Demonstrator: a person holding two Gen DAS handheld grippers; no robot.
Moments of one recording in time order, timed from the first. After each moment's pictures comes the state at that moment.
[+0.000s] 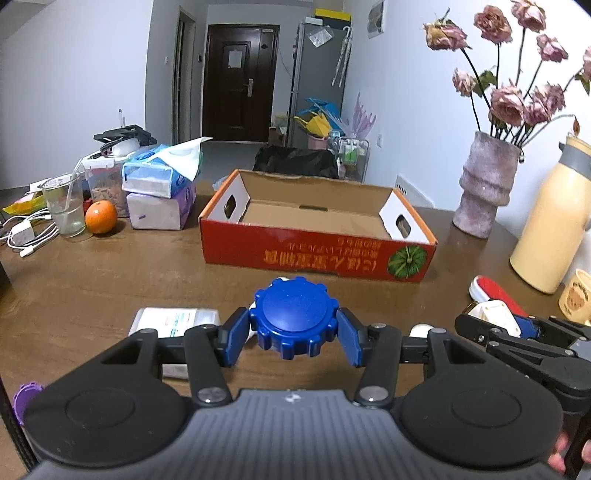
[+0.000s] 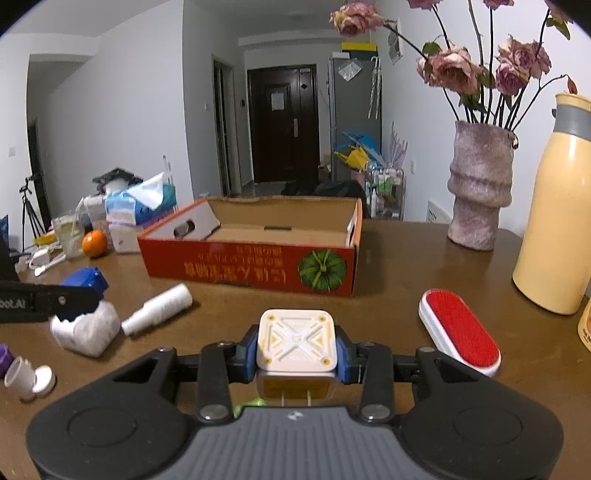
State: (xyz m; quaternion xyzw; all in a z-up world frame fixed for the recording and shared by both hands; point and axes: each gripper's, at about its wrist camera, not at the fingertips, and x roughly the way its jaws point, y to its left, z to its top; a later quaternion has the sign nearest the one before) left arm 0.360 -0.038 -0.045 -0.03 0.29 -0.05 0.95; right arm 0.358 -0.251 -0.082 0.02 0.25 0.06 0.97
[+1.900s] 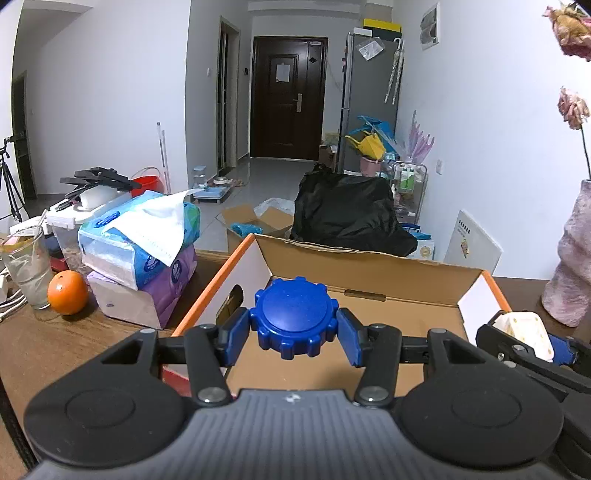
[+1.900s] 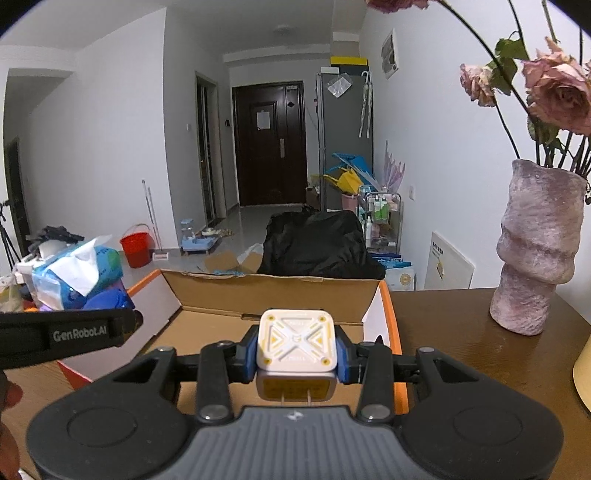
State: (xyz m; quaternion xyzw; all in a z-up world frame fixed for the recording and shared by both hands) left arm 0.578 -0.061 -0.046 -0.03 0.27 0.05 0.96; right arm 0.565 -0.226 -0.062 0.02 0.23 0.03 0.97
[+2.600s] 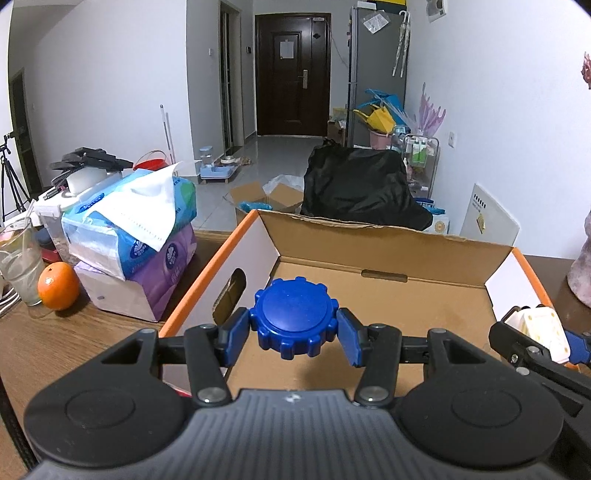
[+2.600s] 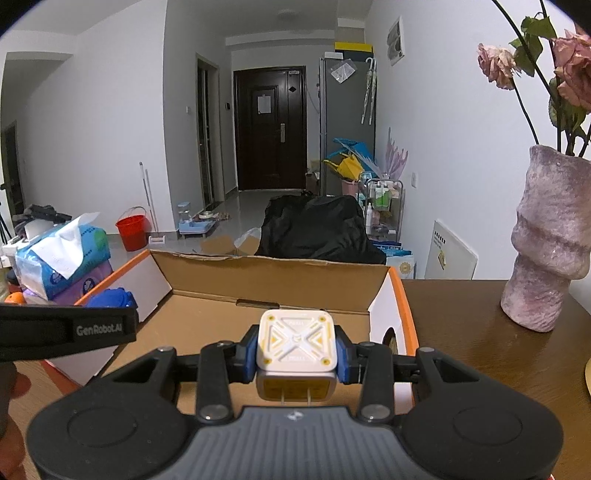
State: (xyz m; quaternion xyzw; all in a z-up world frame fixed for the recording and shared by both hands) left arm 0.612 -0.063 -0.069 -0.01 0.31 0.06 0.95; right arm 0.590 -0.217 -0.082 0.01 0.25 0.03 0.97
